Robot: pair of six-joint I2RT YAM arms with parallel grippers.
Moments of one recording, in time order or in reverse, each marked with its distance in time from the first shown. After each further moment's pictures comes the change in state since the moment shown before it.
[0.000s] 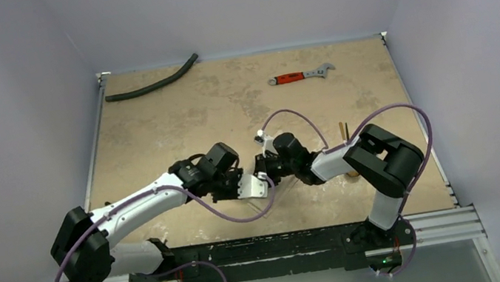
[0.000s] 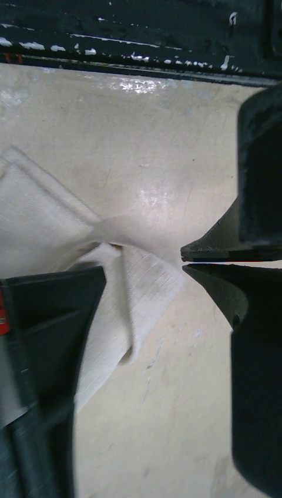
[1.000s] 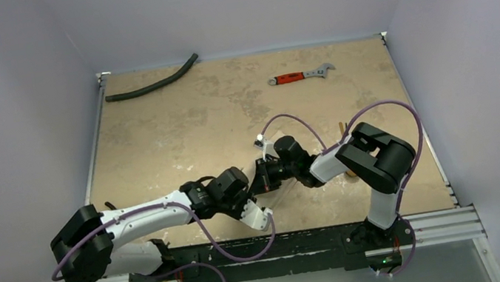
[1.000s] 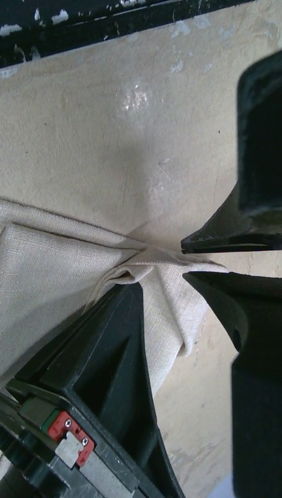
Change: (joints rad) left arm -0.197 -0.024 -0.192 0.238 -0.153 0.277; right arm 0.002 0.072 -0.031 0.094 -0.074 0.006
